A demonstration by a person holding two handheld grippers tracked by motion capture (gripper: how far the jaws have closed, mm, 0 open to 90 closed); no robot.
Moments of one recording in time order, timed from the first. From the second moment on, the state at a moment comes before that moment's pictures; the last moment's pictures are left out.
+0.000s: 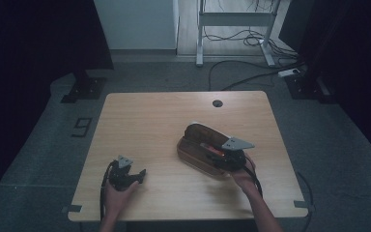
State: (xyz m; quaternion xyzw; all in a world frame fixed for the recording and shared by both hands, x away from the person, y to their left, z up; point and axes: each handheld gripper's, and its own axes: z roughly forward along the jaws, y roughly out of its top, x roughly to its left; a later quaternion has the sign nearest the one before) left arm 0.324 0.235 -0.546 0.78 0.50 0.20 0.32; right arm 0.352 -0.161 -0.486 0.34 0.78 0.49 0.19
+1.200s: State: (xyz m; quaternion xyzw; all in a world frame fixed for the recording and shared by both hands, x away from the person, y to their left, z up) left arm 0.324 0.235 -0.546 0.78 0.50 0.20 0.32; right arm 0.311 -0.233 -0.514 0.41 0.74 0.48 0.21
